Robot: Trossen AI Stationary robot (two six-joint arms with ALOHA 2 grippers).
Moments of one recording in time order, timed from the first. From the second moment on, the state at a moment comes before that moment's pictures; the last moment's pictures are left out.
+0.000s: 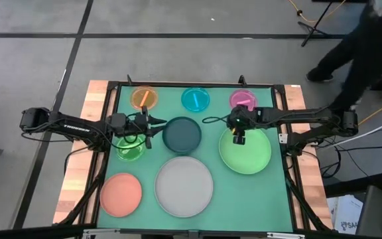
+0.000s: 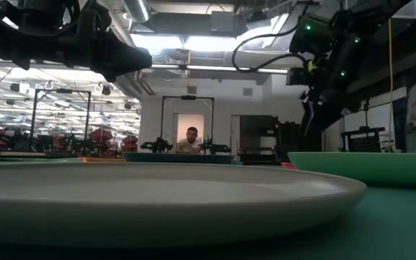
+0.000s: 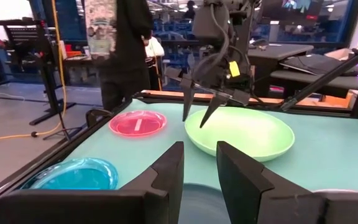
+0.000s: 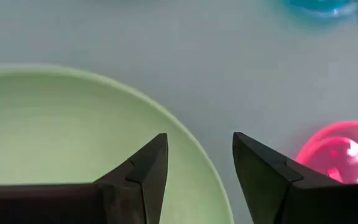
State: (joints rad) left arm 0.10 0.97 0.22 0.73 -0.14 -0.02; right arm -0.22 1.31 0.74 -0.48 0.13 -0.20
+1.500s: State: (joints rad) left arm 0.10 0.98 0.22 0.73 -0.11 -0.01; right arm -0.45 1.38 0.74 -0.53 -0.16 -0.36
